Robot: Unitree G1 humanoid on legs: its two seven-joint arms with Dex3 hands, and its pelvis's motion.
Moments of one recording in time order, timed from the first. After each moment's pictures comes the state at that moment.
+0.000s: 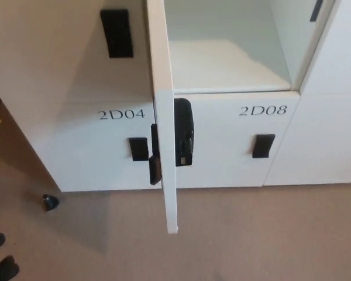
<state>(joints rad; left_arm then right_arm) -0.04 0.42 0.34 0.99 -0.23 -0.17 -0.27 0.11 -0.31 -0.37 0.76 0.27 -0.07 0.26</state>
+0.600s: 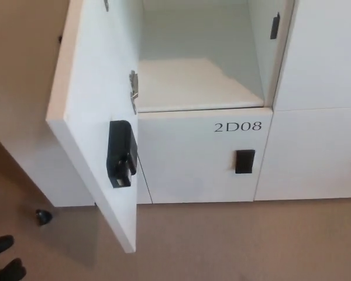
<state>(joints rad) -0.05 0.41 0.31 0.99 -0.20 -0.18 -0.27 0.12 -0.32 -0.37 0.76 0.27 -0.09 0.27</state>
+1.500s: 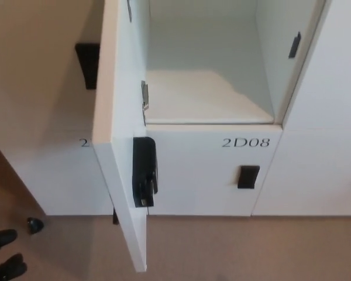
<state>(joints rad) -0.07 0.45 0.27 0.99 -0.17 -0.20 -0.27 0.11 -0.31 -0.36 0.78 0.26 -0.10 0.26</state>
